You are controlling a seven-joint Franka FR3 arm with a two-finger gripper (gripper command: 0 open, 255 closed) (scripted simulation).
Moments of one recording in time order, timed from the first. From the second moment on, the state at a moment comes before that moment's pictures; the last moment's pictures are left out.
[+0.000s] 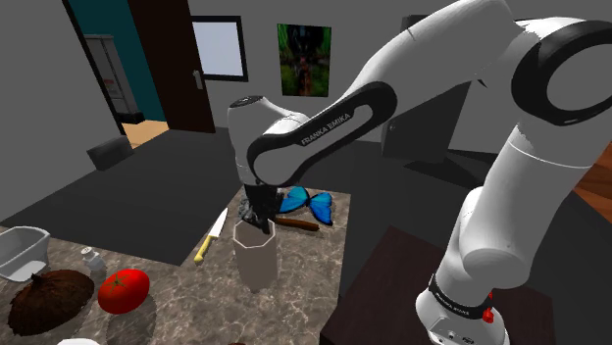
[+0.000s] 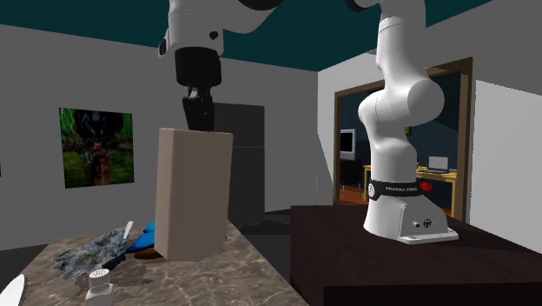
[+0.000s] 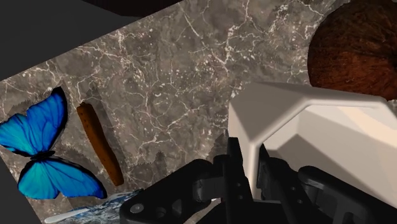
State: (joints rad) arm 0.12 -0.06 0.31 -2.24 0.02 2.14 0.39
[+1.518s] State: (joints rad) arm 0.03 -0.03 0.21 -2.00 0.00 1.92 0.21
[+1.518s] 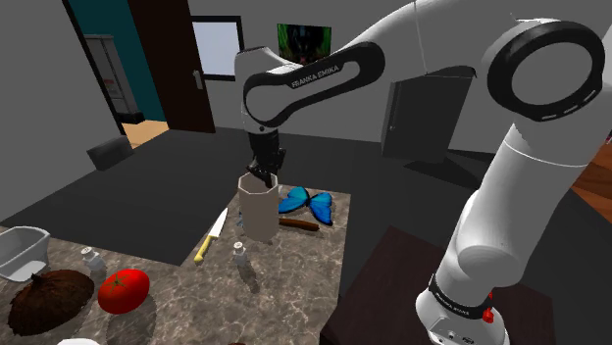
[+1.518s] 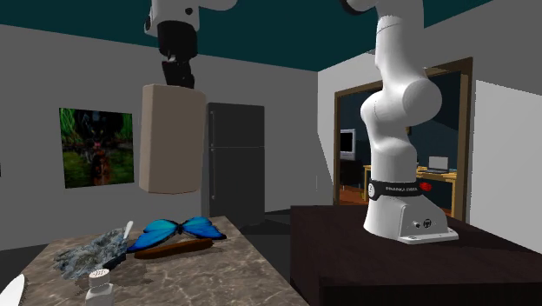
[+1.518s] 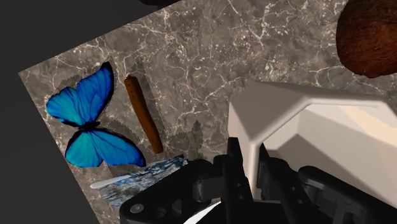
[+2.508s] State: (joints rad) arm -0.04 0.14 0.13 -1.90 -0.04 1.99 0.08
